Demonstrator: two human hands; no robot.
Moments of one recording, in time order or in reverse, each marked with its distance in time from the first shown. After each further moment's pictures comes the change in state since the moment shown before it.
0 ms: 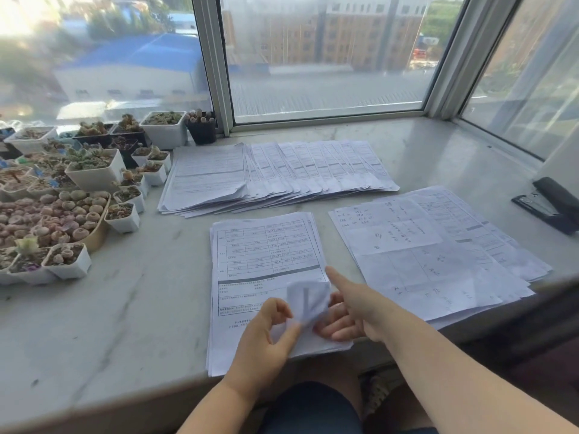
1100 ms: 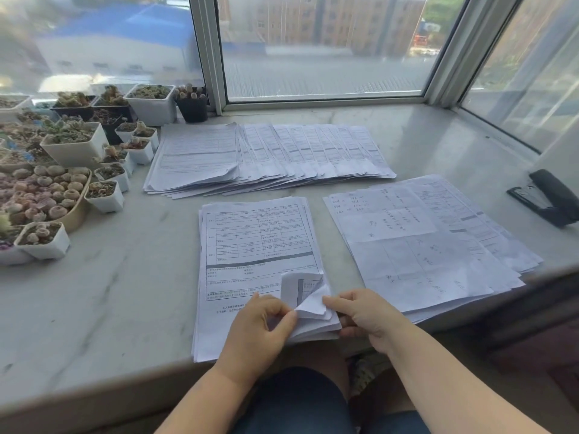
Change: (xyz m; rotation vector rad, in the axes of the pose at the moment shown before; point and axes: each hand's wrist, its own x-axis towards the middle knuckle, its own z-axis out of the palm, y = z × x) left_hand 0.003 0.005 0.007 0.139 0.009 0.011; right_hand 0.004 0.039 -0.012 0.033 0.092 -0.195
